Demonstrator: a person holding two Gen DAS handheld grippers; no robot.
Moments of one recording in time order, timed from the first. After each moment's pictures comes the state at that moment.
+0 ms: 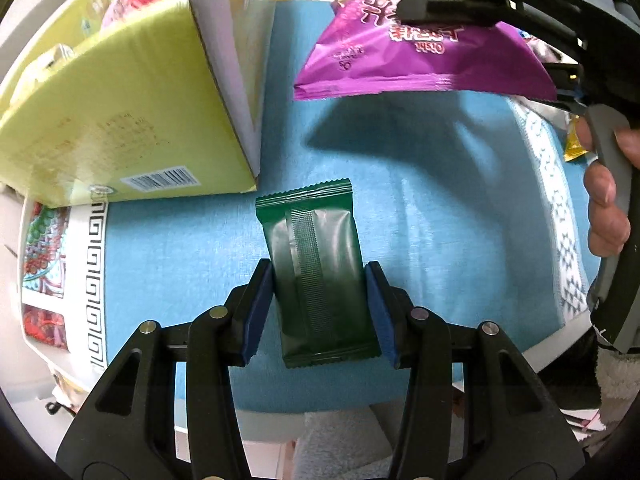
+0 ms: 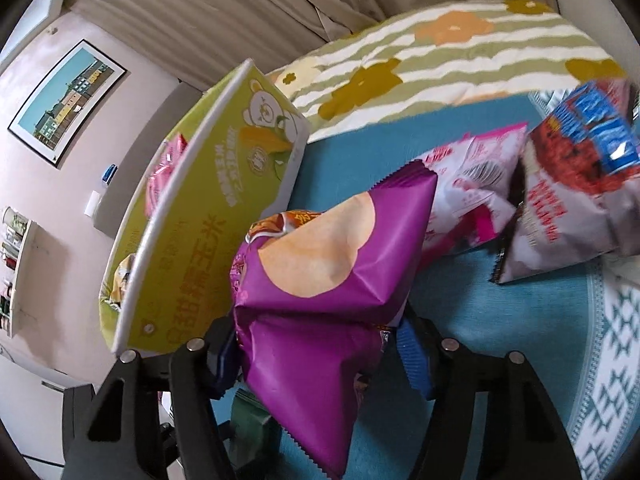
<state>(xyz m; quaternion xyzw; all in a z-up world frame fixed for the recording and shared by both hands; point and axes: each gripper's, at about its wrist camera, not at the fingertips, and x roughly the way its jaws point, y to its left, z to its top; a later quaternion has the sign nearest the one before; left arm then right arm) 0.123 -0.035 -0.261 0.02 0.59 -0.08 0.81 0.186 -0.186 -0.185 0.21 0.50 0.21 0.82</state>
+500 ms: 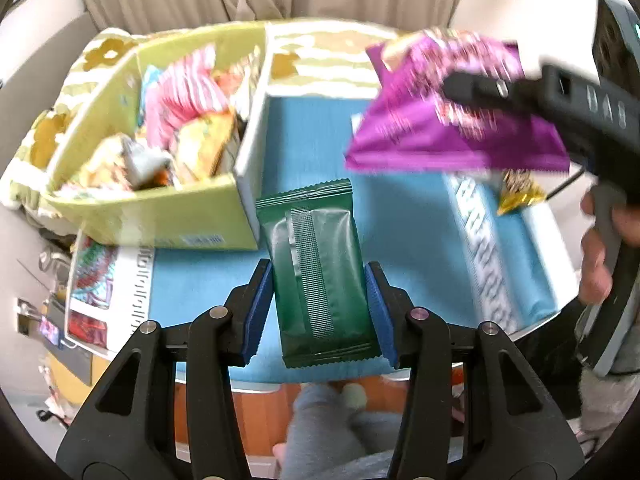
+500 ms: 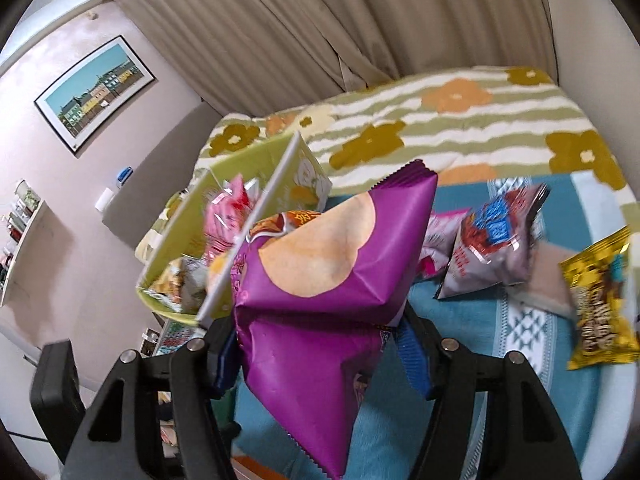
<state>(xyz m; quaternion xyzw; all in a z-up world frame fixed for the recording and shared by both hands) 0.092 -0.021 -0.139 0.00 0.50 -0.08 0.86 0.130 -0.212 -0.083 0.16 0.43 0.20 0.87</state>
